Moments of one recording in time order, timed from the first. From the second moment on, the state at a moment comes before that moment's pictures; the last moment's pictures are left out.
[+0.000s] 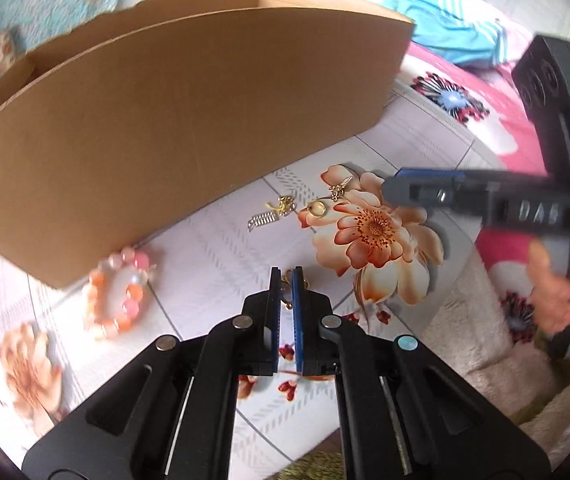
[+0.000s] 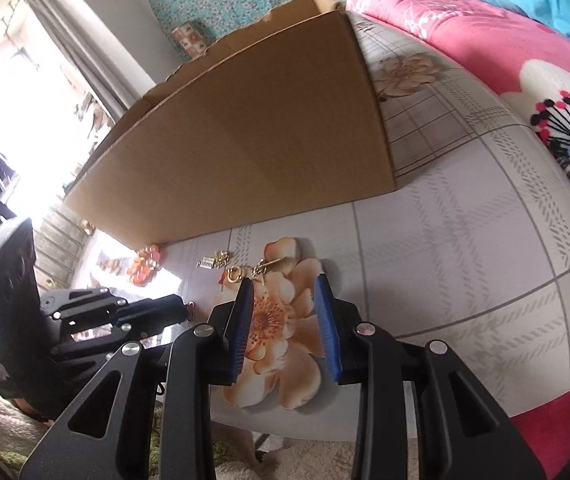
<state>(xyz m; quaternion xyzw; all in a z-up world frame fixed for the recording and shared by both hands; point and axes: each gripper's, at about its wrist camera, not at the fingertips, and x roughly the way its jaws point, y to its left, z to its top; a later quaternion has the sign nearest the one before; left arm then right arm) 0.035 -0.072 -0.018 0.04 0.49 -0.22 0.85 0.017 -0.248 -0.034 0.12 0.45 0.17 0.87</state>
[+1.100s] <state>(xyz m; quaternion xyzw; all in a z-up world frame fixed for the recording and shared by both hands) 0.042 -0.102 -0.020 0.16 0.50 -0.25 0.82 0.004 -0.224 -0.036 0.04 0.44 0.18 0.88</state>
